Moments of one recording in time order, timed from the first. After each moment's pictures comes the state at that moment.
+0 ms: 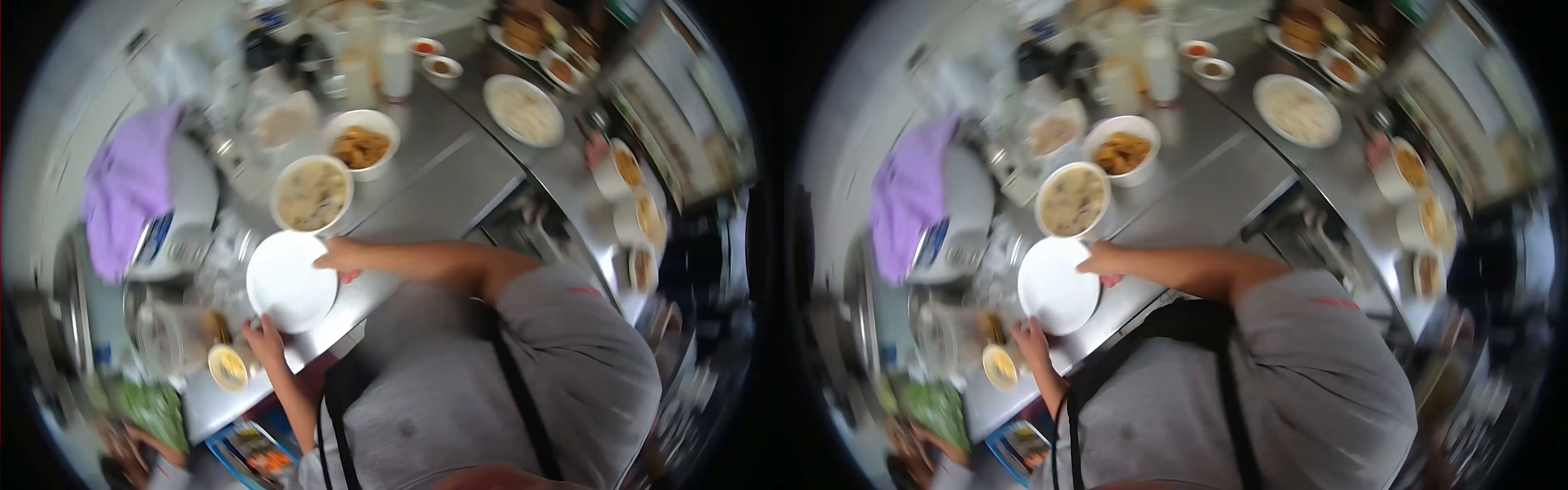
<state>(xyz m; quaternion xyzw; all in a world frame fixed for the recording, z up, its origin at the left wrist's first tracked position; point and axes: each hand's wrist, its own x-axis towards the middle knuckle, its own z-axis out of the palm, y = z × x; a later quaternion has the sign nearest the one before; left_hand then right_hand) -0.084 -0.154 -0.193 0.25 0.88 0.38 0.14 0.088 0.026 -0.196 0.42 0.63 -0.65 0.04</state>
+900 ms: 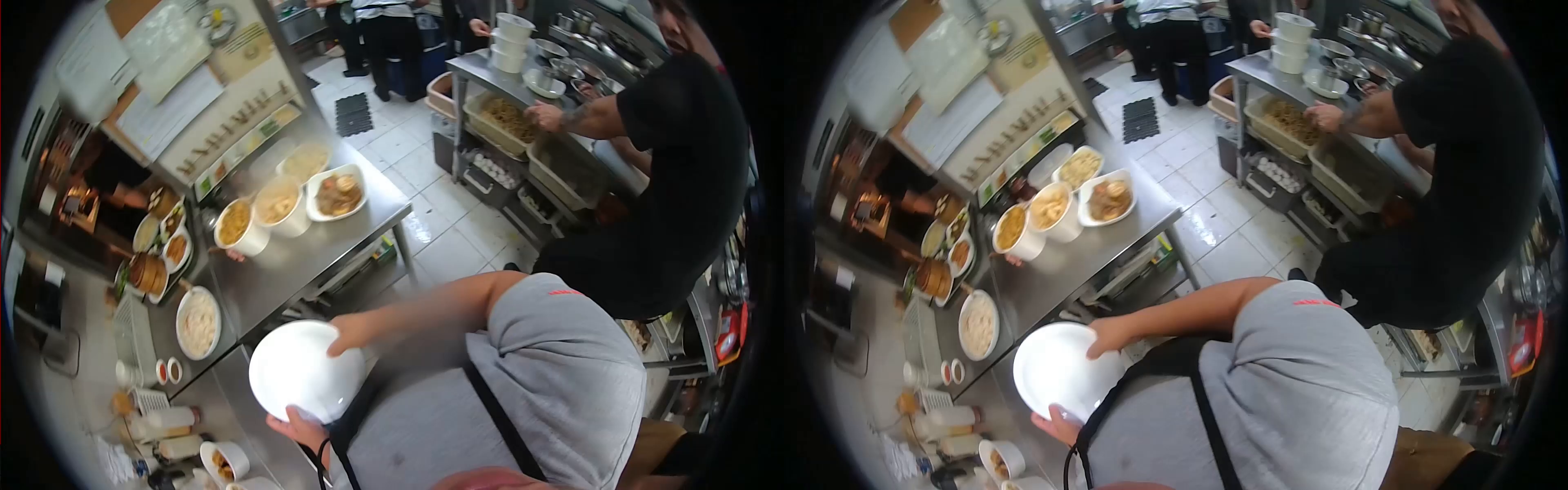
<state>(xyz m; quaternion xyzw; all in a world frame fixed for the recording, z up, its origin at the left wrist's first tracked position) 0.293 -0.092 -0.153 0.54 0.38 0.50 0.57 0.507 -0.188 -0.154 0.50 0.36 -0.59 -0.52</state>
